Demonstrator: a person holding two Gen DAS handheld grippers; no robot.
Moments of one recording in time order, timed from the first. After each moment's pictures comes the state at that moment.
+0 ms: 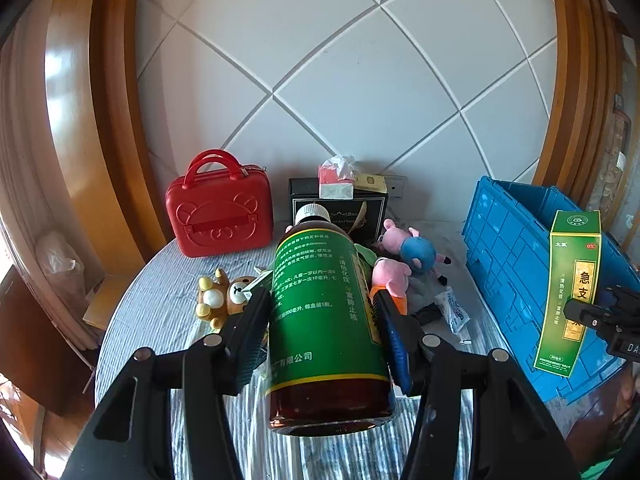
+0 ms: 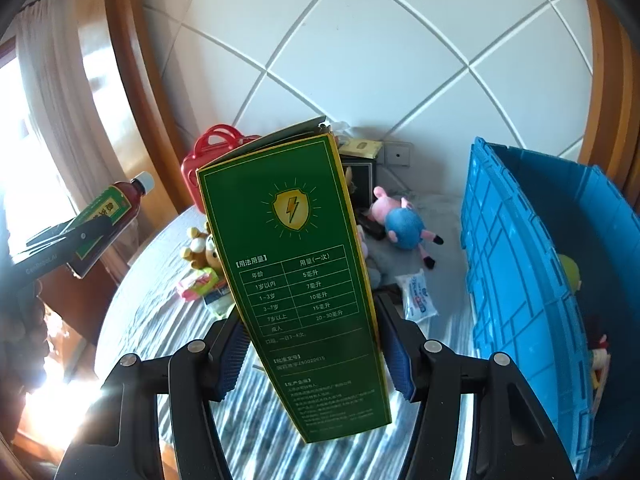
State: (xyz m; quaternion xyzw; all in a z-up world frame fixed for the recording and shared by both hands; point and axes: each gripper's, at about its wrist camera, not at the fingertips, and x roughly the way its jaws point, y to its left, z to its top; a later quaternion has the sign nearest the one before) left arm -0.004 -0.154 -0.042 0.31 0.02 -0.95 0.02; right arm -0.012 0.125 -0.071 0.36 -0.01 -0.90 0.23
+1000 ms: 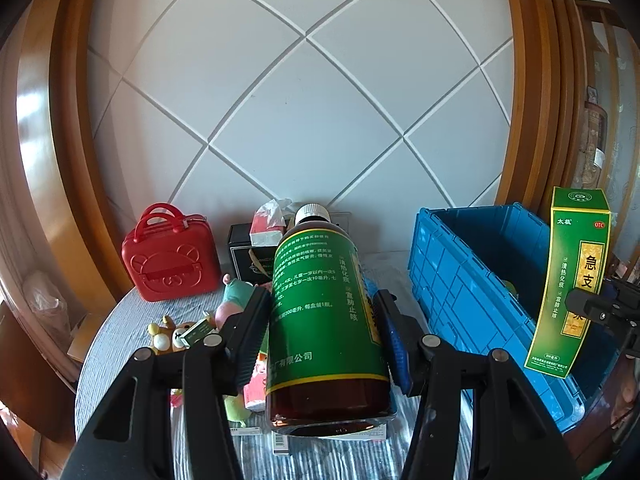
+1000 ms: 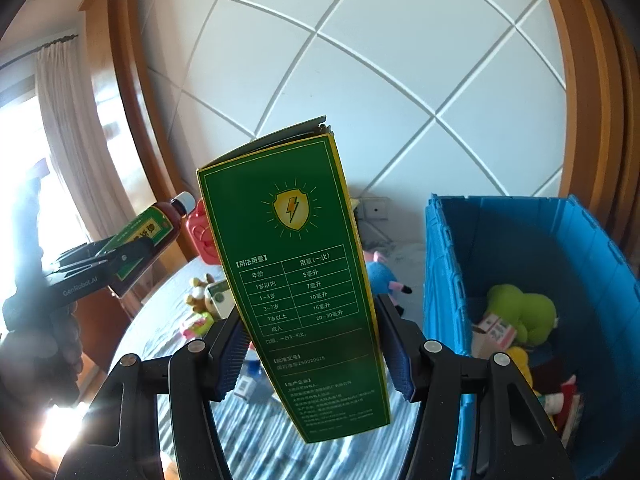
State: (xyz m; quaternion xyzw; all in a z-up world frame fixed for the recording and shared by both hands) left arm -0.033 -0.003 0.014 0.27 -0.01 -0.96 -0.01; right arm -0.016 0.255 -0.010 0.28 -0.06 -0.93 0.25
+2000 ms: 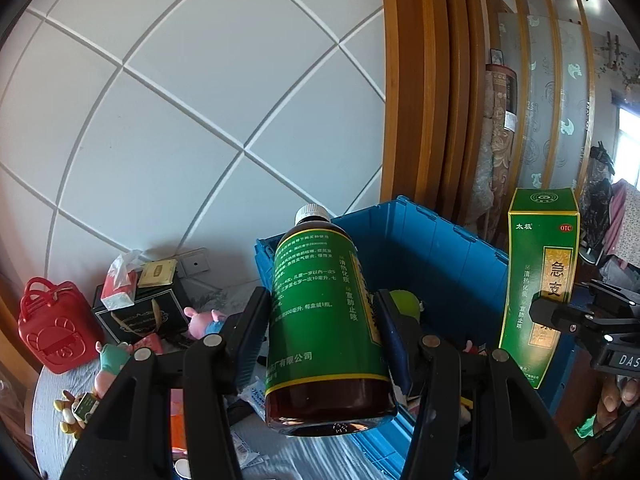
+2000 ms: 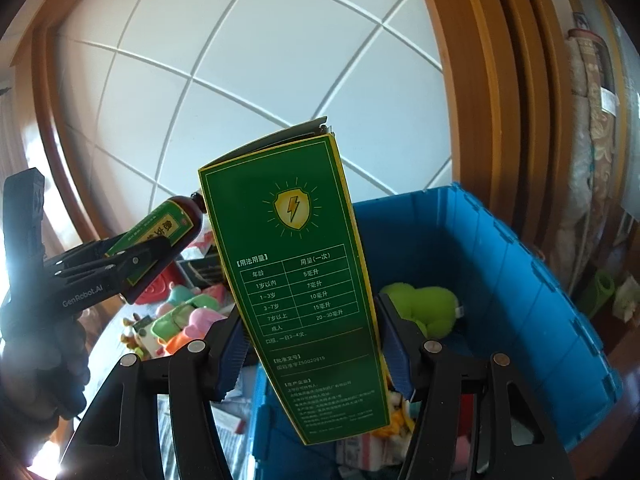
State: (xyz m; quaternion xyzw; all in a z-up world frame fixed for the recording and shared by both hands) left arm -0.119 0.222 0.026 0.26 -0.06 -0.94 -0.19; right arm -0.032 0.433 -0.009 0.28 -0.11 -0.95 0.11
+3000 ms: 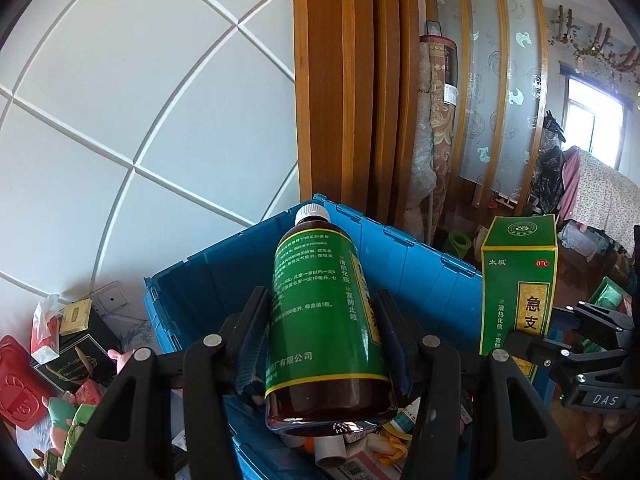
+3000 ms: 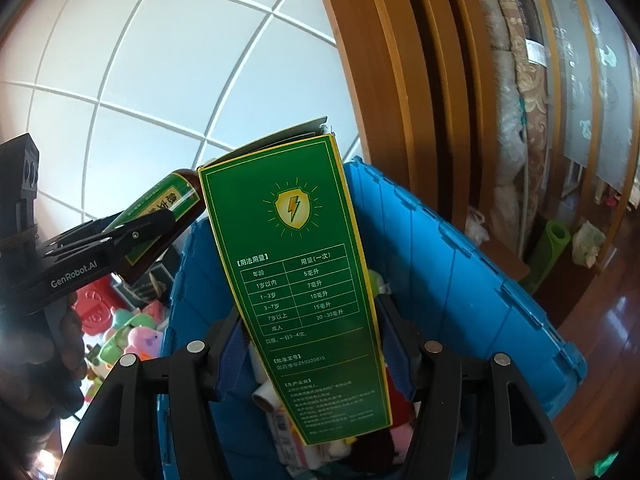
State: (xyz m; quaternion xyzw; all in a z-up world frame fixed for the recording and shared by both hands) left arm -0.177 0.348 0.010 0.28 -0.09 -0.91 -0.29; right arm -0.046 0.519 -0.042 0.30 -0.16 -0.94 0.00
